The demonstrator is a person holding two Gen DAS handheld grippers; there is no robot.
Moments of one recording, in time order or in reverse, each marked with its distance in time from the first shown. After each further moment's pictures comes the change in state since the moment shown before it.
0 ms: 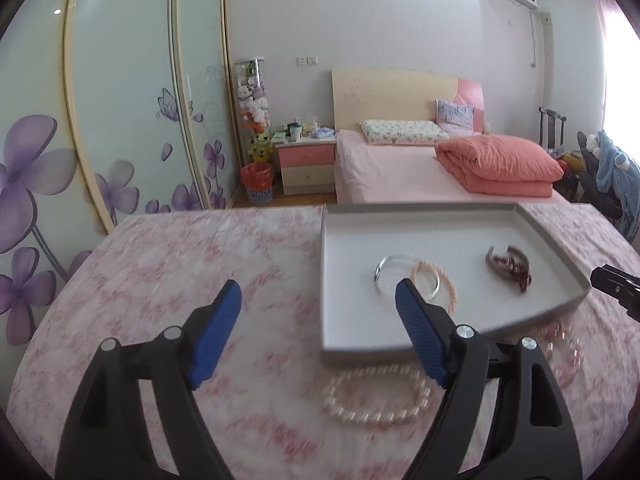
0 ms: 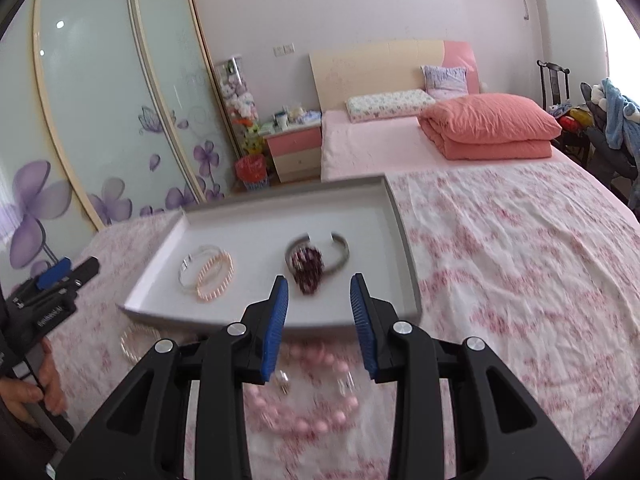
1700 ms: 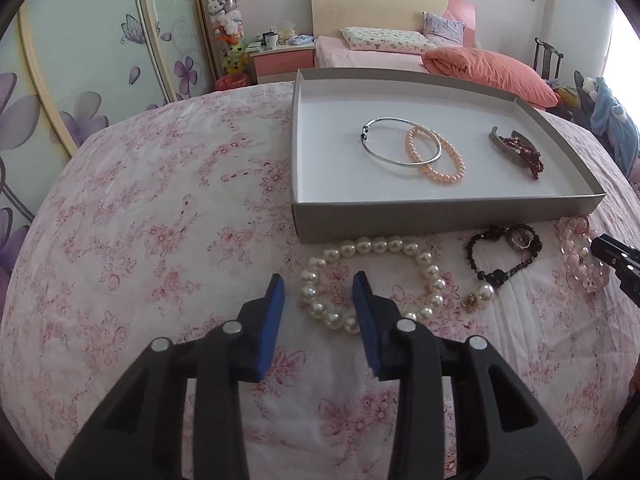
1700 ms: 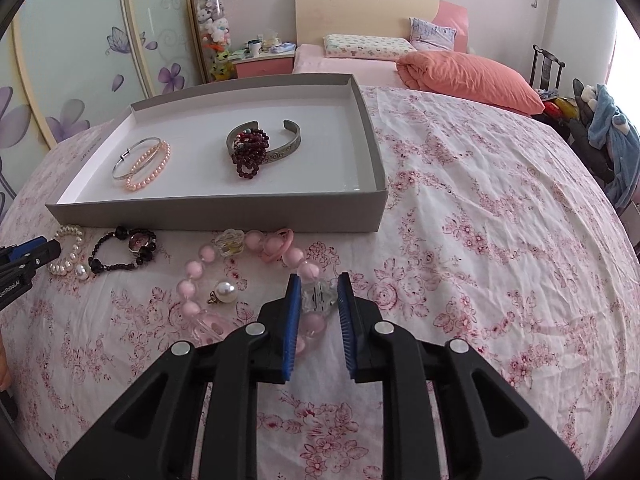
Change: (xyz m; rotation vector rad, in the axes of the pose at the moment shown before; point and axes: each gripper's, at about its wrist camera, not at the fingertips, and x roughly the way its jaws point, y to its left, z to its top) left arm 0.043 -0.008 -0.051 0.034 0.339 -0.070; right arm 0.026 -0.010 -0.037 -0.084 0.191 -0.153
